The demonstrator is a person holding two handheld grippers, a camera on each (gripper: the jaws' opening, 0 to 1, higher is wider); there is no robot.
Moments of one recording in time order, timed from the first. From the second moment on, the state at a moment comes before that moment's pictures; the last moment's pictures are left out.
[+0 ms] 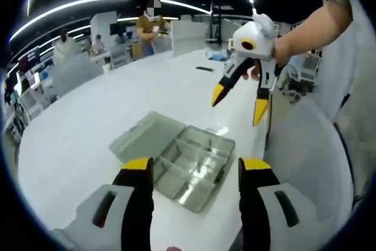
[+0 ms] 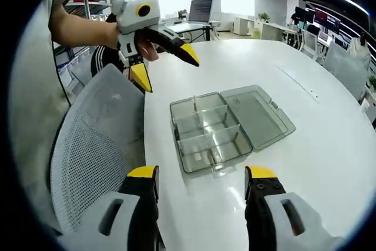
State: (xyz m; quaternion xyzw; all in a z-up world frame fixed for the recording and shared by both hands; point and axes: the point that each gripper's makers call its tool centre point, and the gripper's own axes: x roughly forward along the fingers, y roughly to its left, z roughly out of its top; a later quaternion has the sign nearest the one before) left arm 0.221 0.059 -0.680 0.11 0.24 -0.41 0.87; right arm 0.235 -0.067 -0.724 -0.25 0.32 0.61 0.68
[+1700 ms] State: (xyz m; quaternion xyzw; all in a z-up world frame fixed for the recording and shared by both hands) left arm 0.218 0.056 -0.676 0.07 0.23 -0.40 0.89; right arm 0.265 -0.098 -0.784 -0.33 0.36 0.61 0.62
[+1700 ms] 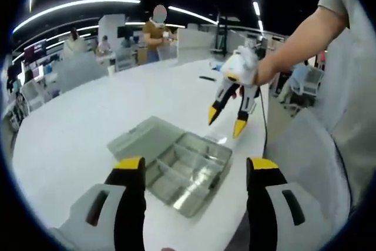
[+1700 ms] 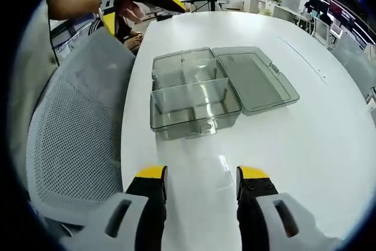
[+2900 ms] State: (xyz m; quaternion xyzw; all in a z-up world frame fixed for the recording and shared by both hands) left arm 0.212 0.058 -0.680 0.05 0.23 -0.40 0.89; right arm 0.268 -0.097 -0.805 -0.39 0.37 0.63 0.56
